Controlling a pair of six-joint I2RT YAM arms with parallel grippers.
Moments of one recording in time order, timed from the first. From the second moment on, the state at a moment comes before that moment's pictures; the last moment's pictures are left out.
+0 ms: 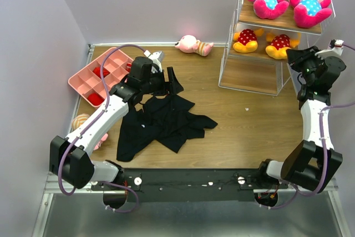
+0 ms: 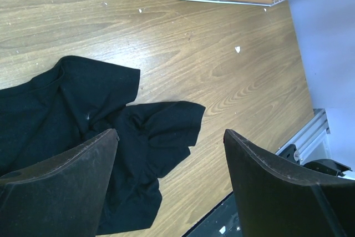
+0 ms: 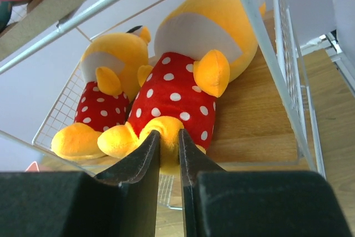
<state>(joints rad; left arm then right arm) -0.49 1.33 1.15 -0.36 0.30 -0.54 -0.43 1.26 1.02 0.26 -0.47 0.55</state>
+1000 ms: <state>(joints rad) -0.49 1.33 1.15 -0.39 0.19 -0.54 -0.43 1.02 0.94 0.01 -0.49 0.62</state>
